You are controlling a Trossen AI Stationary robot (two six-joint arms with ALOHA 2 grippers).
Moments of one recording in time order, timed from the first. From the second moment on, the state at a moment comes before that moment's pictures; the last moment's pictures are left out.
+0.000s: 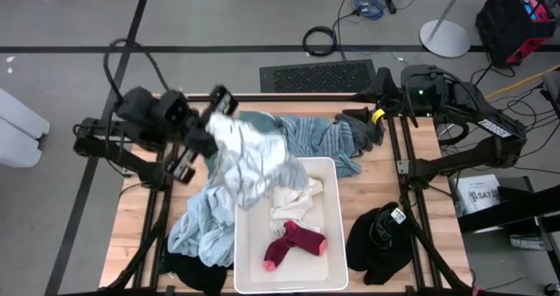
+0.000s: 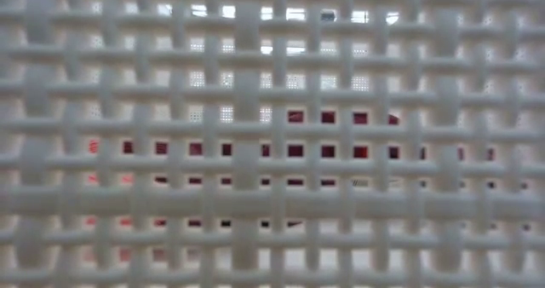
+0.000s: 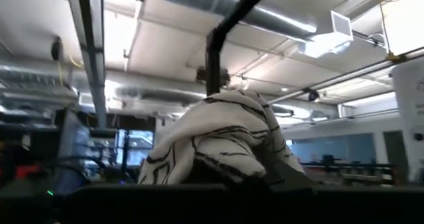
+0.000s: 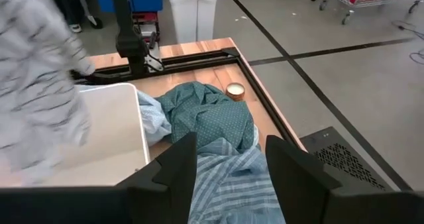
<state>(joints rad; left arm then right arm) -0.17 1.30 1.56 0.40 0.26 -0.15 -0.22 1.11 1.61 -0.94 0.08 0.03</state>
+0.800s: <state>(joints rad) -0.43 1.42 1.37 -0.05 -0.38 -0.25 -0.21 1.11 1.61 -0.94 0.08 0.01</state>
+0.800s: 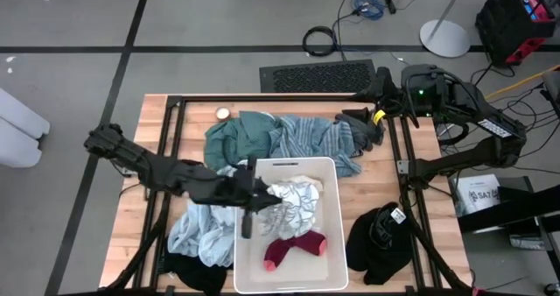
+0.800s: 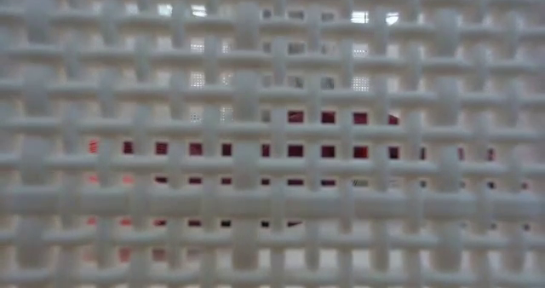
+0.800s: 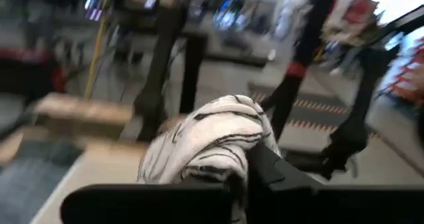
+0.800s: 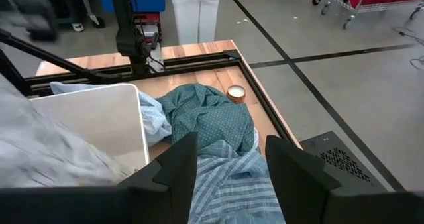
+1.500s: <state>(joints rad) -0.36 1.55 1.30 -0.57 -0.28 -0.31 -0.21 1.11 1.60 -1.00 0.07 0.07</state>
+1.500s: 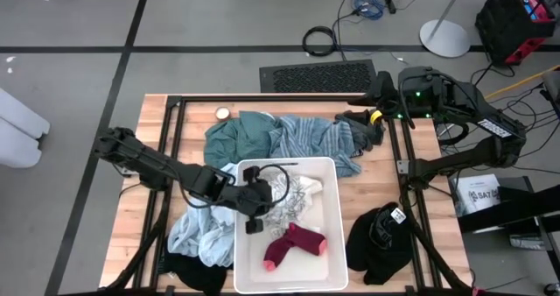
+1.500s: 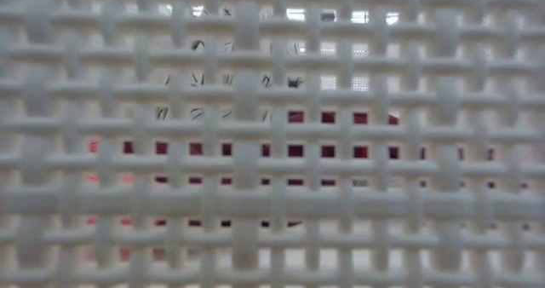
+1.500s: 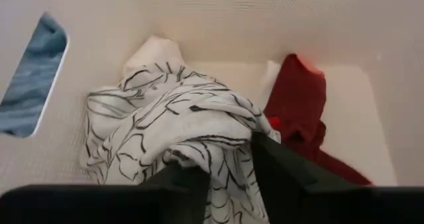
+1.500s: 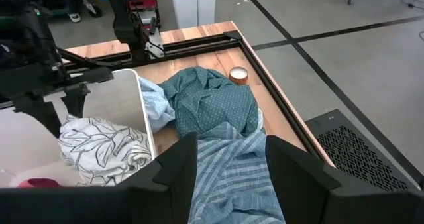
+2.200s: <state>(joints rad) -0.31 1.54 1.67 -1.35 -0.11 -0.46 -0.21 1.11 1.60 -1.02 0.08 0.07</state>
